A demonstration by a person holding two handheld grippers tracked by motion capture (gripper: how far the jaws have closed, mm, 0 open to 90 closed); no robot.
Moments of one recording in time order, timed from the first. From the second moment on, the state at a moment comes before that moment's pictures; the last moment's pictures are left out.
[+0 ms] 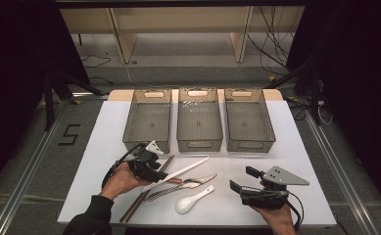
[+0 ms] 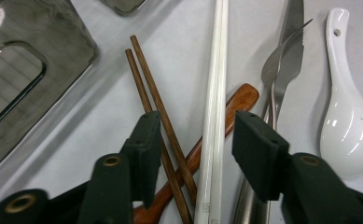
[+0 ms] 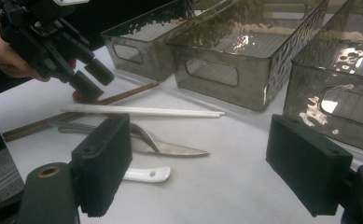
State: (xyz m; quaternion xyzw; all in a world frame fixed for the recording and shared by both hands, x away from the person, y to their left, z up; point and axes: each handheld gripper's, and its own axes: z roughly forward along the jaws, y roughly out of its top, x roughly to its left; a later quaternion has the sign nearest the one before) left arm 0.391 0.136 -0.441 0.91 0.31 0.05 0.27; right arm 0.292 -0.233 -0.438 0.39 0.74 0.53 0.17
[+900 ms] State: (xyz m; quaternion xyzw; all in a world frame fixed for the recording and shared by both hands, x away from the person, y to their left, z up) left arm 0.402 0.115 -0.454 0.93 0.28 0.03 0.22; right arm 0.292 -0.232 -0.439 0.38 0.74 0.53 0.16
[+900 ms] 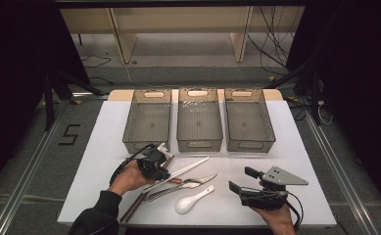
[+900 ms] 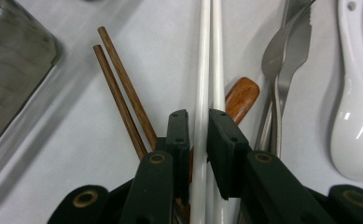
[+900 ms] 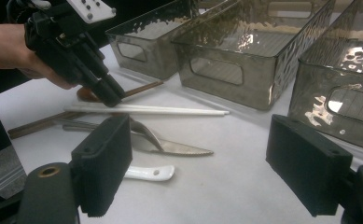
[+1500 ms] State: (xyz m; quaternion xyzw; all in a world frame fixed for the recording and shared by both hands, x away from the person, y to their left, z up) left arm 0.415 0.092 -0.461 0.93 0.31 0.02 0.20; right arm 0.292 -0.232 -0.439 0.38 0.74 0.53 0.16
